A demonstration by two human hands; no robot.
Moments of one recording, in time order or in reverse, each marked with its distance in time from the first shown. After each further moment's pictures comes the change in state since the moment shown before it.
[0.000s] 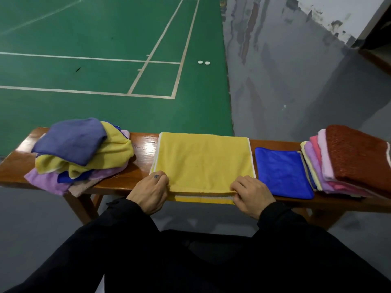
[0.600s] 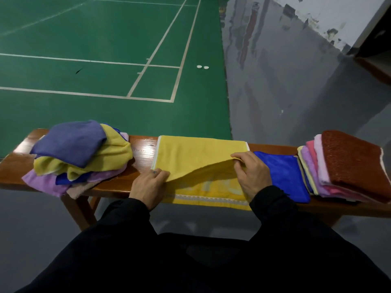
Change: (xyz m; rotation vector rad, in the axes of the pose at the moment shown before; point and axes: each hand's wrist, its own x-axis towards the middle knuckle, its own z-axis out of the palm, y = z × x) left_hand 0.014 0.004 -0.005 0.075 0.020 -0.223; right_hand 0.058 -0.006 -0.040 0.217 0.314 0.356
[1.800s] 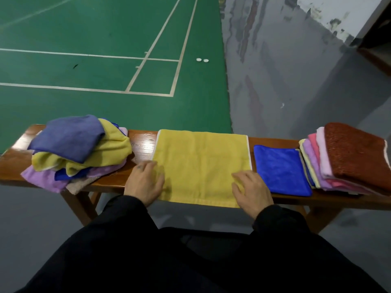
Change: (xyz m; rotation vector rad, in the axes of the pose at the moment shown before) left_hand -0.006 0.002 -0.005 -0.204 -0.022 -0.360; right_hand -0.064 0.008 0.009 -0.114 -0.318 0.121
